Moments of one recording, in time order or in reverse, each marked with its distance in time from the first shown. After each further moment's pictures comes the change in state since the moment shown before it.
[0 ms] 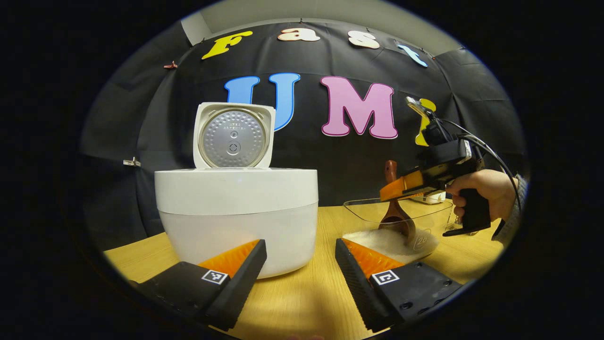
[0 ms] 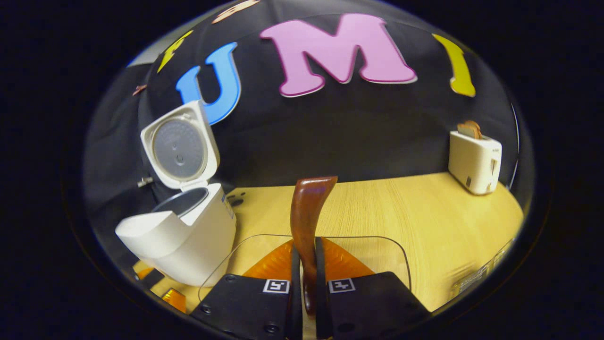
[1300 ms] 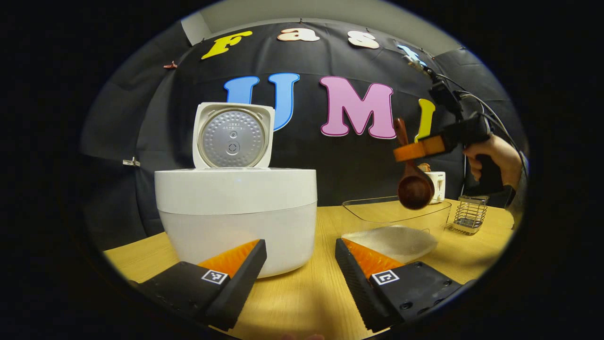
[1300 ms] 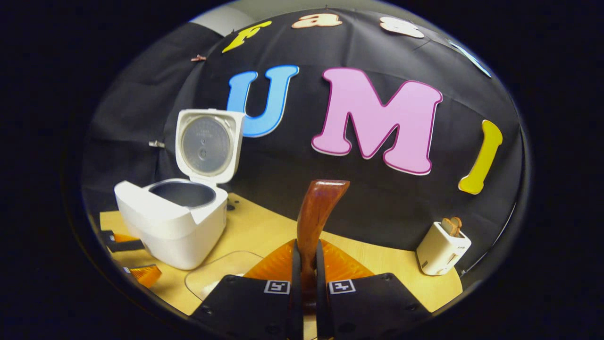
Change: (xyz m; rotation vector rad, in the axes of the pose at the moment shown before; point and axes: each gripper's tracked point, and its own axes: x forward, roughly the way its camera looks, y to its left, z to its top) left arm 0.001 0.001 -0.002 -0.002 0.000 0.004; right arm -0.039 0.013 0.071 -0.584 -0.175 -0.042
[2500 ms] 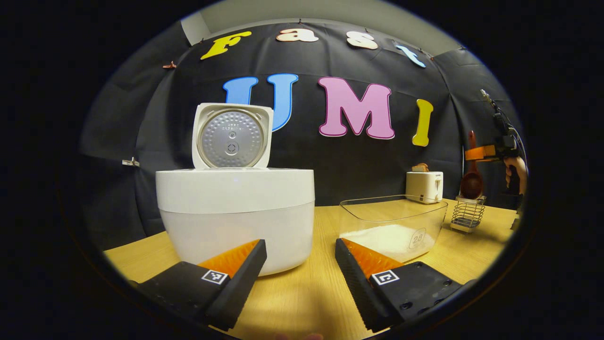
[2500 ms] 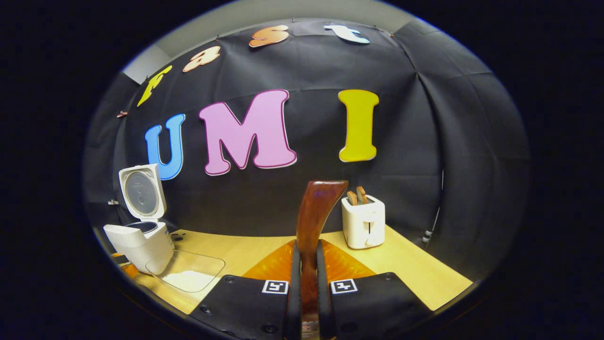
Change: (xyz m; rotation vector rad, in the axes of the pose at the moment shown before) left arm -0.007 -0.005 0.001 0.000 0.000 -0.021; right arm -0.142 -0.215 -0.032 0.380 -0.189 -0.325
